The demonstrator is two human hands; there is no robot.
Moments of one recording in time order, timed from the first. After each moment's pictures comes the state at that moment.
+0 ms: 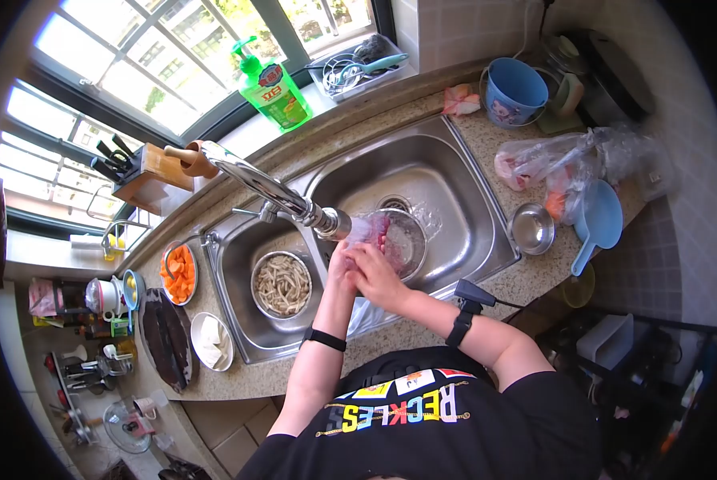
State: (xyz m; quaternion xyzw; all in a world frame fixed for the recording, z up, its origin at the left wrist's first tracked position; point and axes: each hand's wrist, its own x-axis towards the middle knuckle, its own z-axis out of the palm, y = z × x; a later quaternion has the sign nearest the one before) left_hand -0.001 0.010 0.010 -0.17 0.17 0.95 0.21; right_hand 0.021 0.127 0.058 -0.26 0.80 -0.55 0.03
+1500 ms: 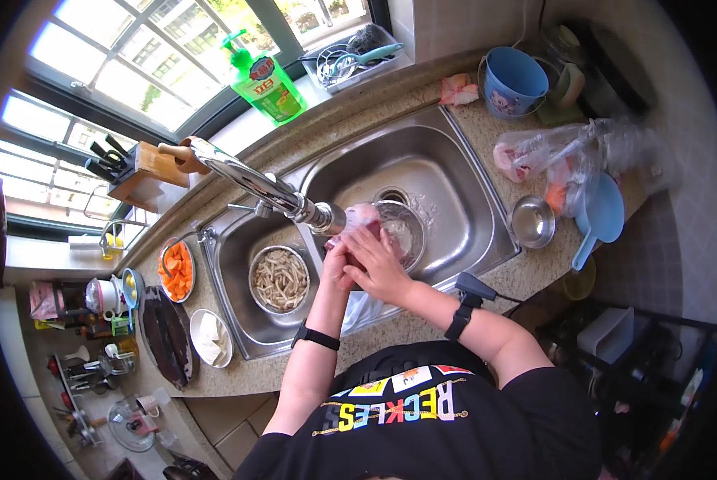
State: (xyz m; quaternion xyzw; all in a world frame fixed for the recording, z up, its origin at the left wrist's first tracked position) left_hand 0.008 0.007 0.001 -0.27 0.23 0.93 0.12; right_hand 0.014 0.135 0.067 -0.27 0.82 -0.50 -0.04
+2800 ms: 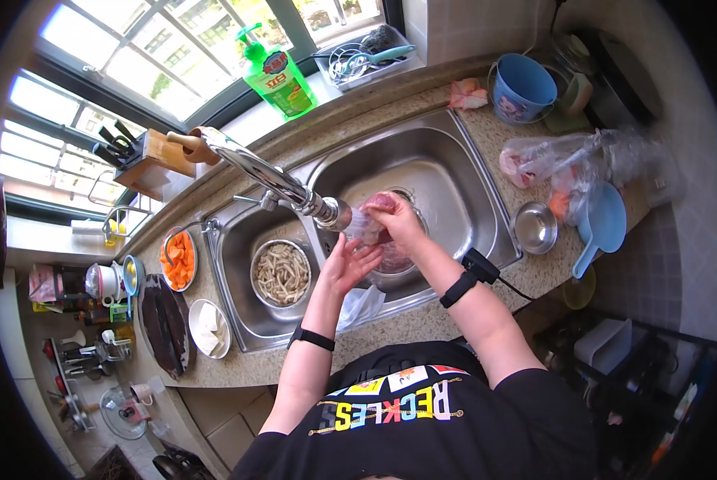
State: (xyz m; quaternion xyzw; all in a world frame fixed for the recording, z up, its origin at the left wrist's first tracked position) left_hand 0.017 -0.001 0.027 -0.36 0.19 0.89 0.23; right_hand -0.059 0.143 0.039 0.02 0.47 -0.86 0.19
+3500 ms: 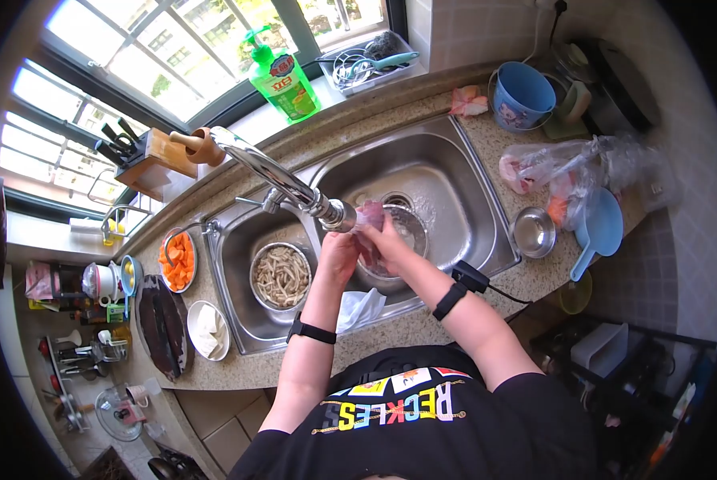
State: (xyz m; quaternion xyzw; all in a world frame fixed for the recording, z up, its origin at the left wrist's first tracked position) left_hand -0.012 -0.007 0.036 -0.13 0.38 0.90 0.15; right_hand -0.028 0.123 0.046 0.11 0.45 -0.84 0.28
